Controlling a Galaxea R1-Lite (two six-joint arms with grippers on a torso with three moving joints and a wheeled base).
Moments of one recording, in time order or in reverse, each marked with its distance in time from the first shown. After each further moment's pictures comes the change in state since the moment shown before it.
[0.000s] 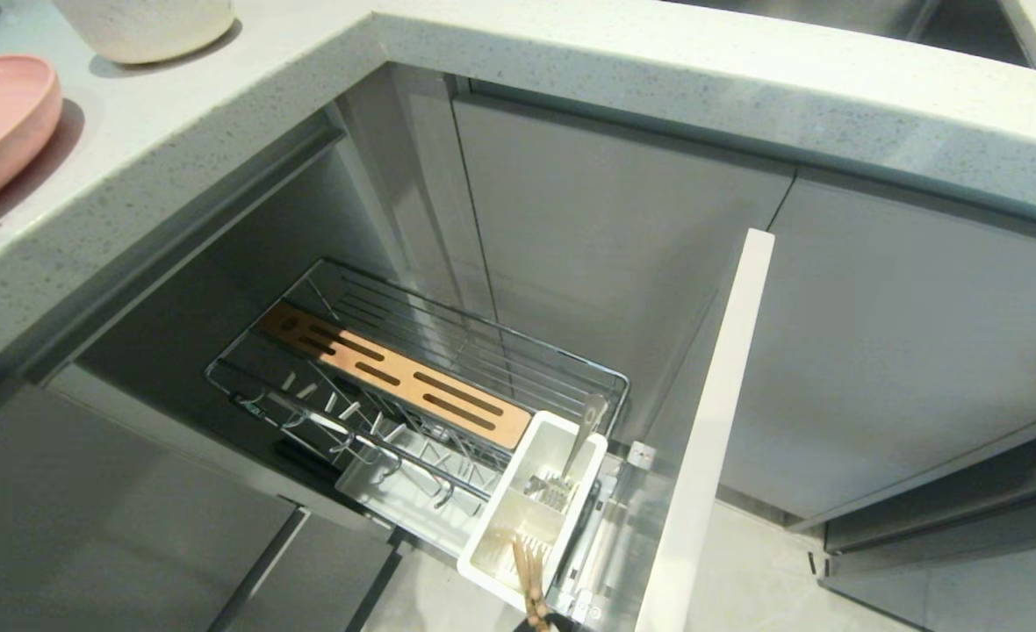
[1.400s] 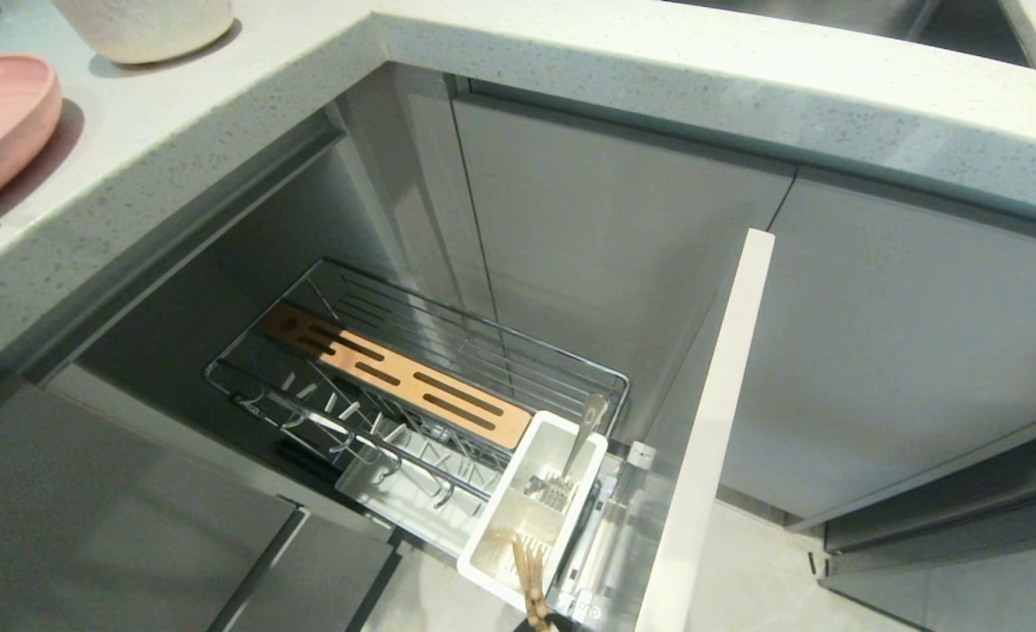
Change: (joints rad) left arm -0.004 0.083 0.000 0.058 0.002 -0.003; right arm 0.000 0.000 0.000 0.000 0.000 0.000
